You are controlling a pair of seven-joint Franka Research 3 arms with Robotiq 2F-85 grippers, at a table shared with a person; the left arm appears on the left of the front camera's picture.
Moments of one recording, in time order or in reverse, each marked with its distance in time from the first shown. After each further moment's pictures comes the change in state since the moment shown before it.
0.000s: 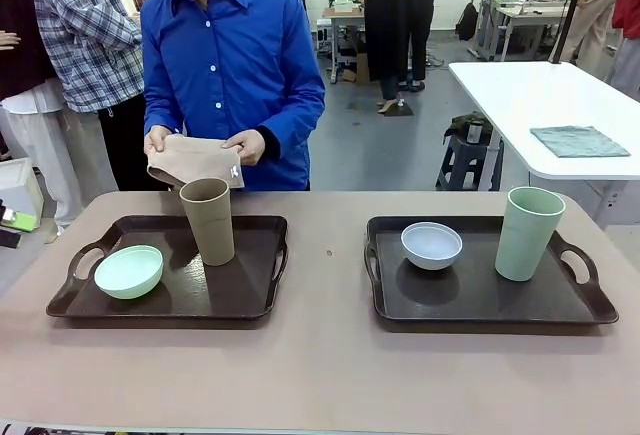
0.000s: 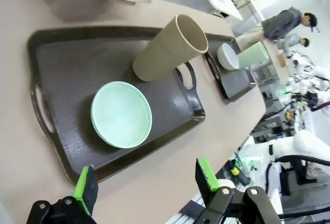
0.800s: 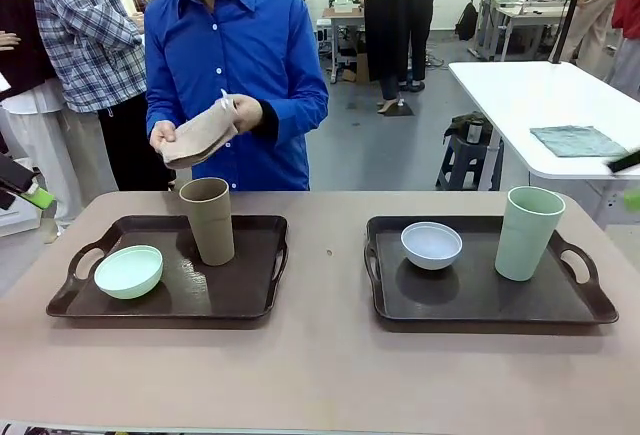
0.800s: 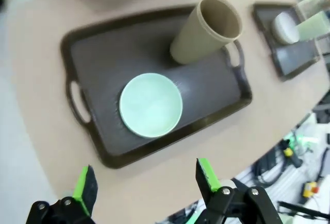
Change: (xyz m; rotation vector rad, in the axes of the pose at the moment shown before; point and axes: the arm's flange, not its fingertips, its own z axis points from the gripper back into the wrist) left arm 0.058 -0.089 -0.013 0.389 0.222 -0.130; right arm 0.198 0.172 -0.146 0.105 0.071 0.755
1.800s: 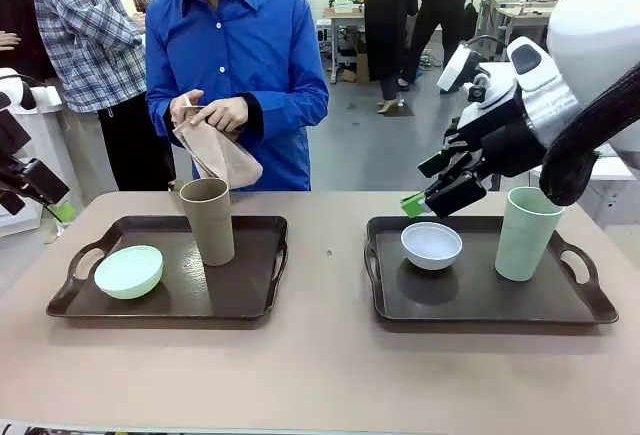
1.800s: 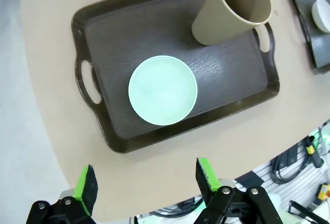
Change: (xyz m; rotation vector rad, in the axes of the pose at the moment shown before) left arm 0.017 -0.042 -0.019 0.173 0.134 0.005; right arm 0.079 0.018 -0.170 -0.124 0.056 0.083
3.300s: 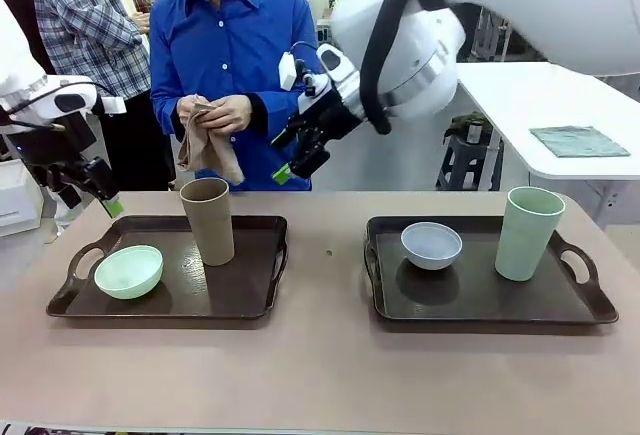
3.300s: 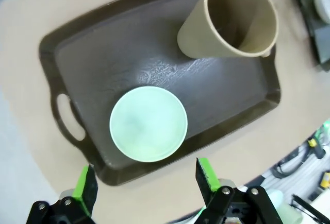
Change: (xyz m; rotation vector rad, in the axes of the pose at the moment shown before) left arm 0.071 -0.023 -0.055 -0.029 0.106 -0.101; right arm 0.137 -0.108 -0.237 0.308 -0.056 0.395
